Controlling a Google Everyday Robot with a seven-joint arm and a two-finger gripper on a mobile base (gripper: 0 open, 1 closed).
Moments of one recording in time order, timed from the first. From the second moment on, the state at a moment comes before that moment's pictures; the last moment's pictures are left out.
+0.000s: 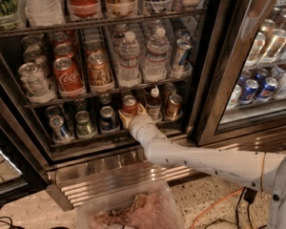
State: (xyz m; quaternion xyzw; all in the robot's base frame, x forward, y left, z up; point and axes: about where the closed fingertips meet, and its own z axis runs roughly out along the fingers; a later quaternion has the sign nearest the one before) arm 0.716 0.045 0.640 -0.19 0.71 0.15 0.66
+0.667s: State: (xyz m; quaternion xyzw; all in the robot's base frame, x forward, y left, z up) arm 0.716 0.044 0.635 -0.19 0.71 0.15 0.66
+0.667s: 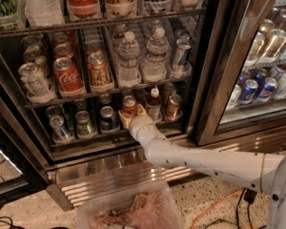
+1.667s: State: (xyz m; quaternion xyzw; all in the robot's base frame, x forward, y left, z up) arm 0.710 0.046 0.635 -0.19 0.71 0.15 0.66
